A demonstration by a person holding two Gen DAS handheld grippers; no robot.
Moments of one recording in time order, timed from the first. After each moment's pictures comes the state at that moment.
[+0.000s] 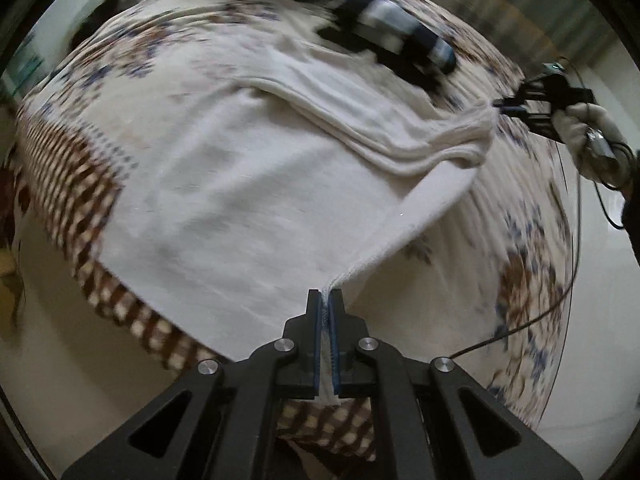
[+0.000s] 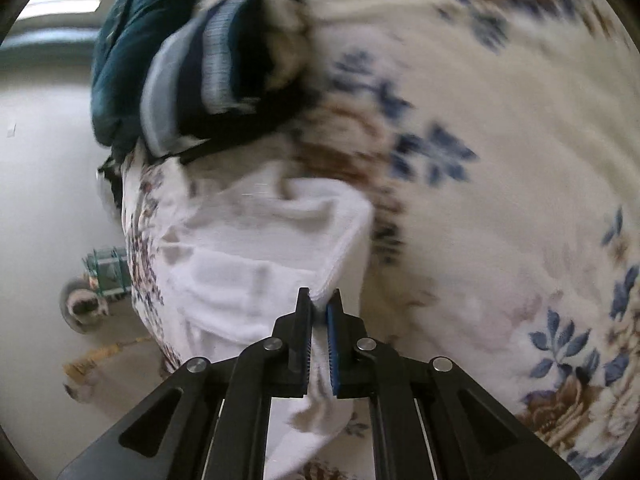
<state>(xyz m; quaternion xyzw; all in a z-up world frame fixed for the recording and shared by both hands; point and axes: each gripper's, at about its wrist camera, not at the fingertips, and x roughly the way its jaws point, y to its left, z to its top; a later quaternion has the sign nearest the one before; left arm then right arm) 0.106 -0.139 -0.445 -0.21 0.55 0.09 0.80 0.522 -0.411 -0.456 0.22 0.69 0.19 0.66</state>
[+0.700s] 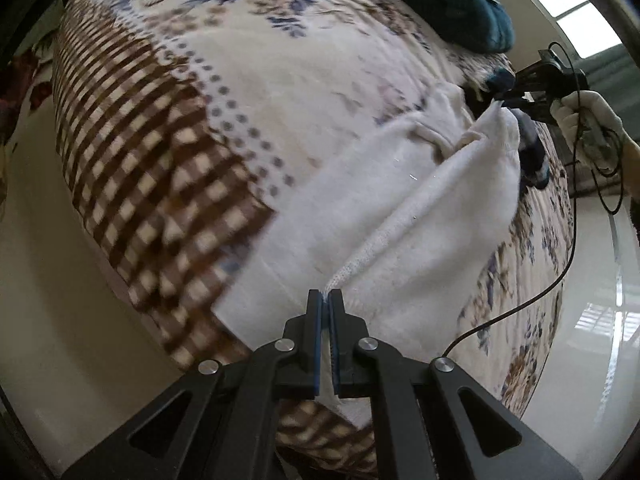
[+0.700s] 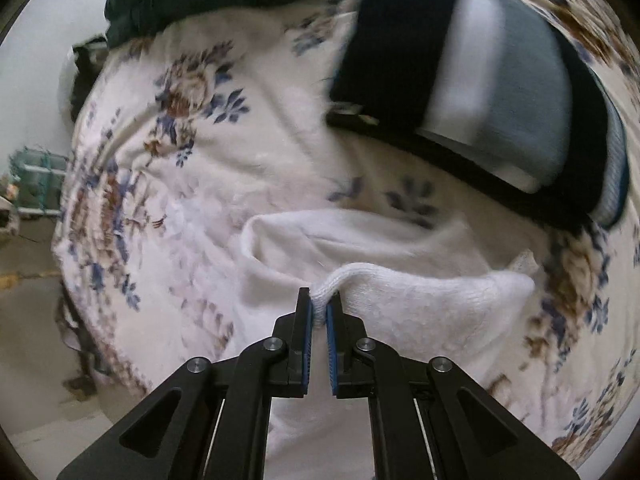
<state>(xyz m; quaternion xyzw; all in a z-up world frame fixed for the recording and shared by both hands) 0.081 0.092 -0.510 -0.37 0.53 0.14 0.75 0.576 -0.007 -0.460 -0.04 0.71 0.18 0.68</state>
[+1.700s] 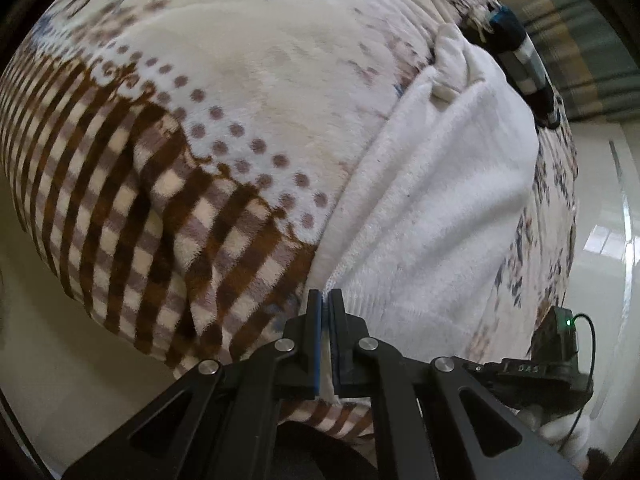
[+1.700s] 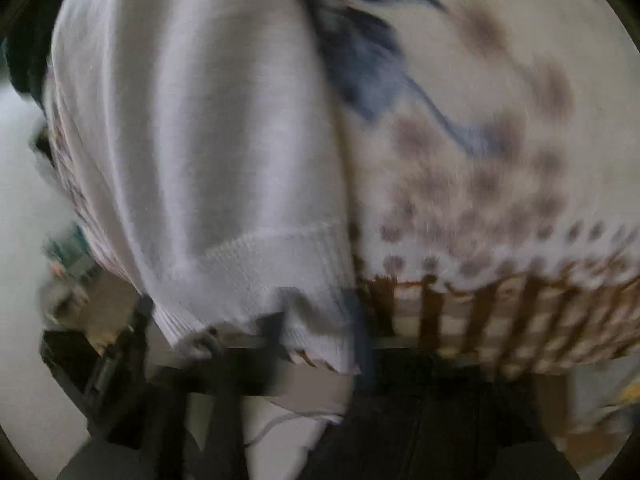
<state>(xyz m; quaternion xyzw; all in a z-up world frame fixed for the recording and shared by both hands) 0.131 0.134 -0.546 -0.30 0.63 0.04 0.72 0.142 -0.205 -0.601 0.30 0.80 0.06 0.52</state>
